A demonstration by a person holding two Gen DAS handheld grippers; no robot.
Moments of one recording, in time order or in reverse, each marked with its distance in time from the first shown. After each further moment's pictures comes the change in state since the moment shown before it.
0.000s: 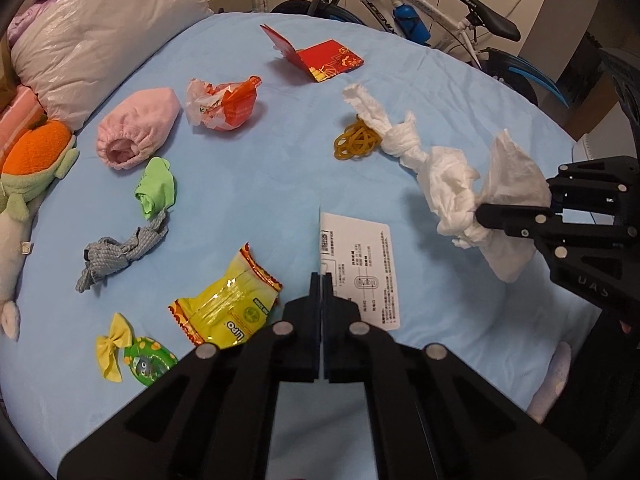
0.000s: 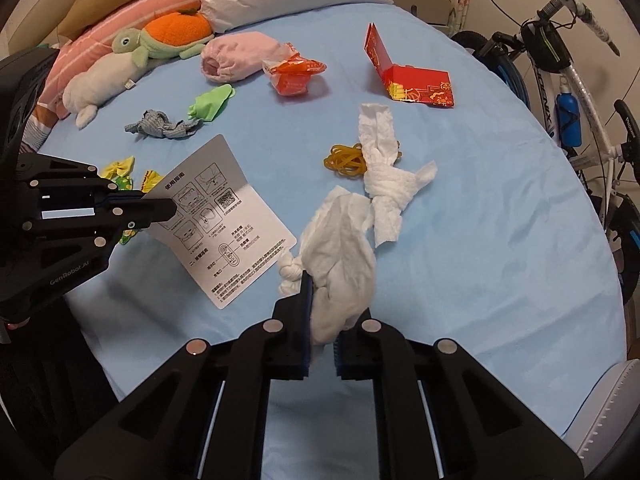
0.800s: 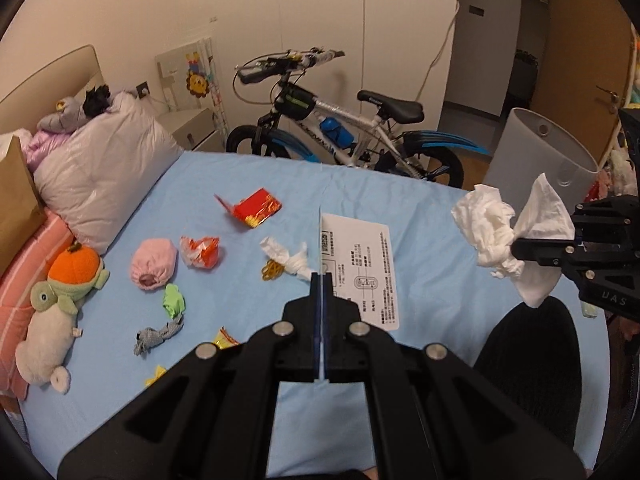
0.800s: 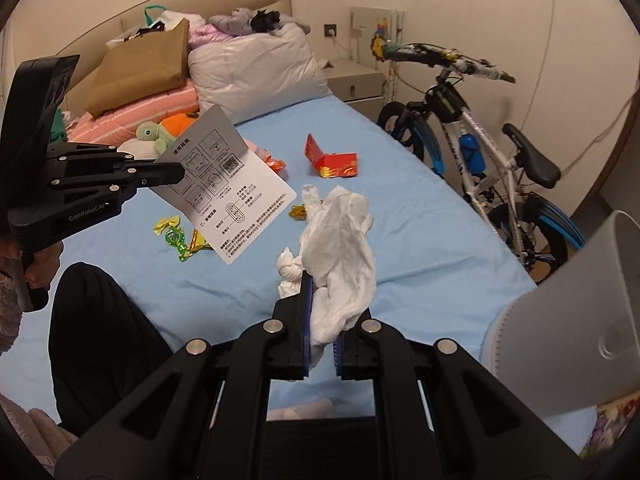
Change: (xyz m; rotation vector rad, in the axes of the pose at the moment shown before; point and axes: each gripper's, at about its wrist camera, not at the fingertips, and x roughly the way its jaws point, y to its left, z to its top) left arm -0.211 -0.111 0.008 0.189 -0.343 -0.051; right arm -0.263 -0.012 -0.098 0.121 -0.279 -0.127
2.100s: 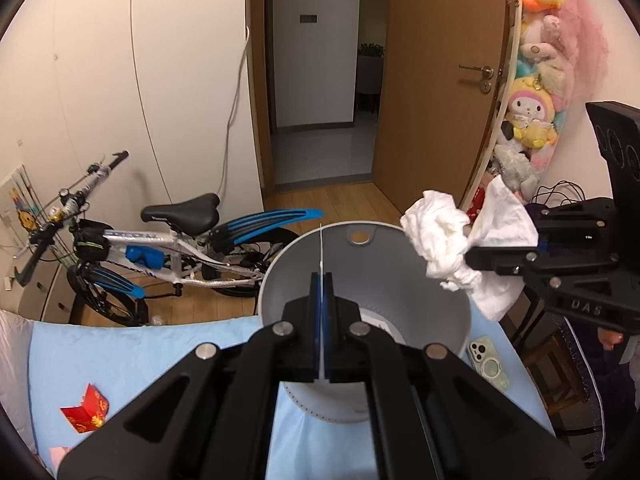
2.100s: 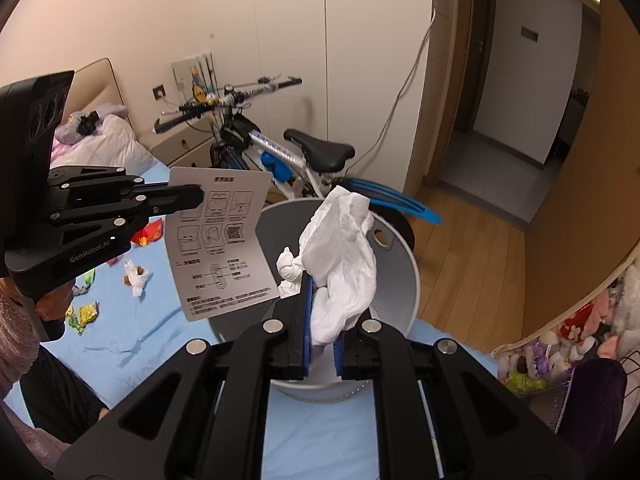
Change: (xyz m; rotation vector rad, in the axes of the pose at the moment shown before) left arm 0.094 -0.305 0.229 0.338 -0.084 -0.430; right arm -0.153 -0.312 -0.029 0.369 -0.048 -0.314
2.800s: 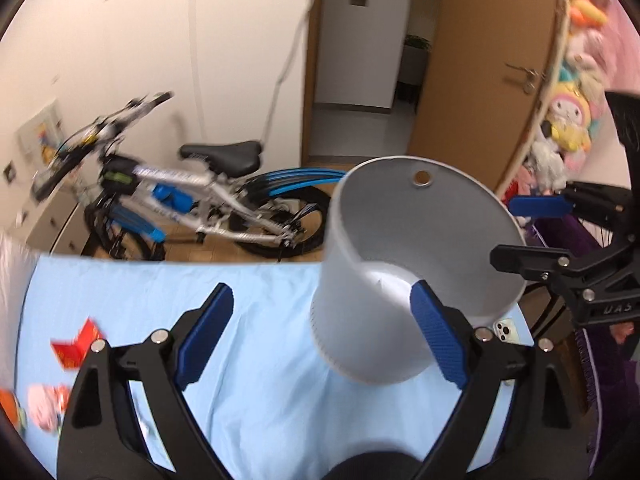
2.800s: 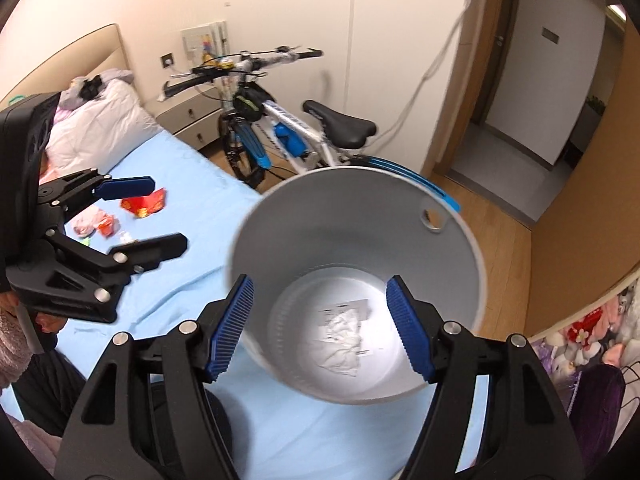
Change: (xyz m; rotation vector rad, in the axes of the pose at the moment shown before) left arm -0.014 0.058 -0.084 -0.170 0.053 0.090; right arm 0.040 0.053 -0.015 -0.068 0.057 0.006
